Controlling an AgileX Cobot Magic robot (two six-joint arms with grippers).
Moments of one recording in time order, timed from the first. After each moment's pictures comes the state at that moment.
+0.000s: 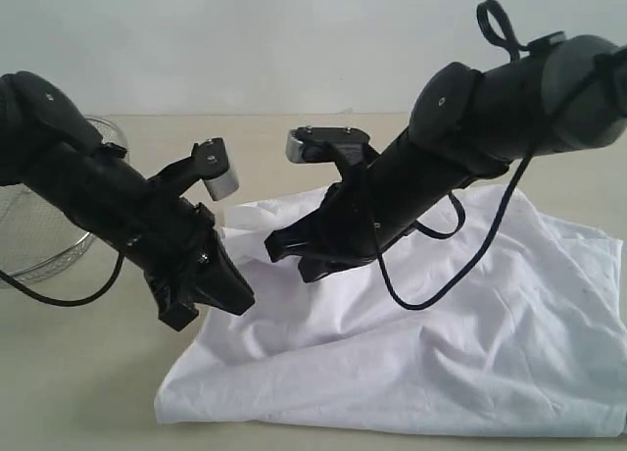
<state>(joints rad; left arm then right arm) -0.32 1.84 -1.02 -0.89 0.87 1.52 0.42 1.90 -1.16 0.71 0.56 -0.52</state>
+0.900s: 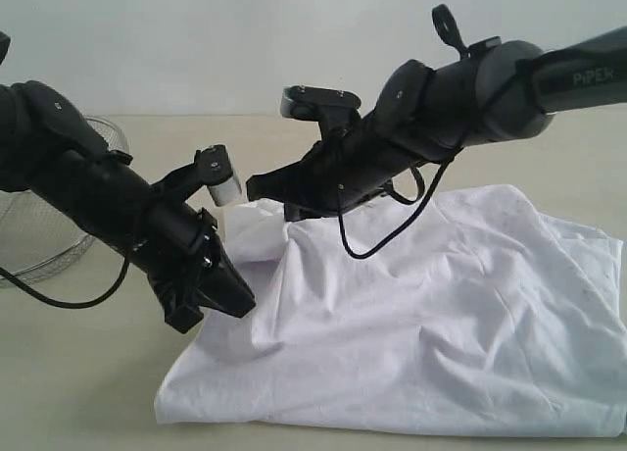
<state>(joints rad) -0.32 1.86 -1.02 -0.90 0.84 1.52 0.41 2.05 -1.36 0.72 0.38 -0.41</state>
